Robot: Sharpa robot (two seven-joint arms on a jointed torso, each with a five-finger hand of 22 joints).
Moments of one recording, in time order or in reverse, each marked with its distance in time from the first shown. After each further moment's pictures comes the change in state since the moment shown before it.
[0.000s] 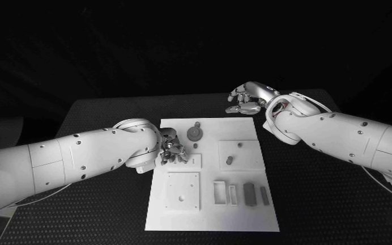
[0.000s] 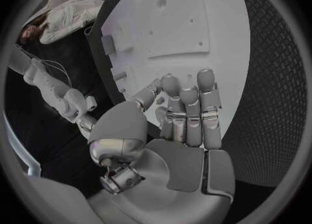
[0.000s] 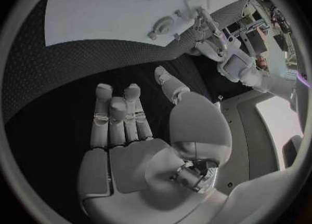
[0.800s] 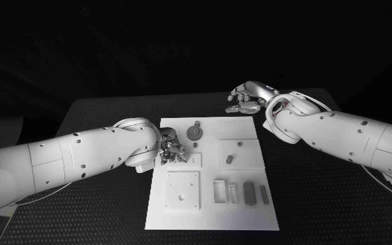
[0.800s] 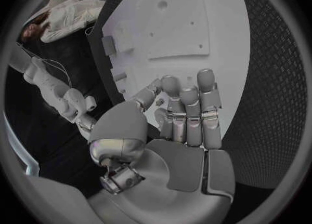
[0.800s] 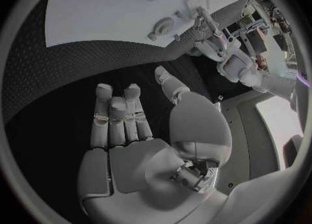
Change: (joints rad) left arm -0.001 0.002 0.000 -0.006 0.013 0.013 -0.003; left_hand 0.000 0.000 0.000 0.000 0.019 0.000 0.000 -0.009 0.008 0.000 0.000 0.005 -0.004 -0.003 -0.003 0.015 -0.017 0.000 -0.001 -0.004 0.000 0.000; right arm 0.000 0.000 0.000 -0.001 0.000 0.007 0.000; right_hand 0.000 0.000 -0.003 -0.003 0.000 -0.003 0.000 0.000 -0.001 0.000 0.000 0.004 -0.002 0.000 0.000 0.000 0.000 0.000 -0.001 0.001 0.000 0.000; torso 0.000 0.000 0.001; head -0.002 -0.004
